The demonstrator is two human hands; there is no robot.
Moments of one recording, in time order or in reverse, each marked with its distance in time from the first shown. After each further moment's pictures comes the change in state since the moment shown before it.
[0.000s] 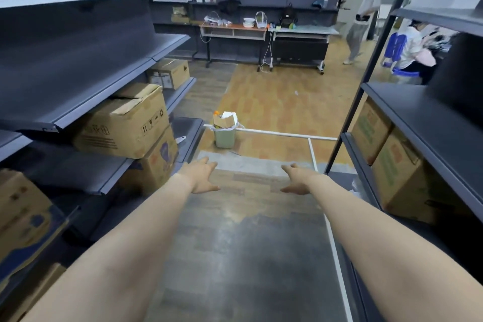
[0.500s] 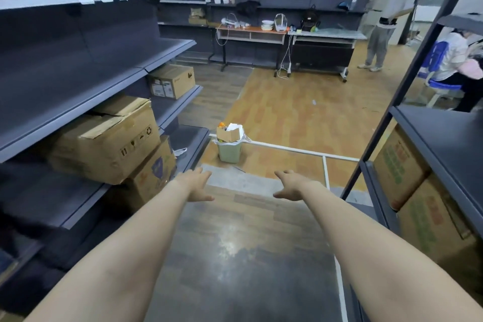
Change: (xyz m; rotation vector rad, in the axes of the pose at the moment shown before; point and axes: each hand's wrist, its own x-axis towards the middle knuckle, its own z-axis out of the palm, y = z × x) left_hand 0.203 0.015 -0.057 -0.007 -0.094 -0.125; right_hand 0.200 0.074 -0.094 -0.009 -0.014 -0.108
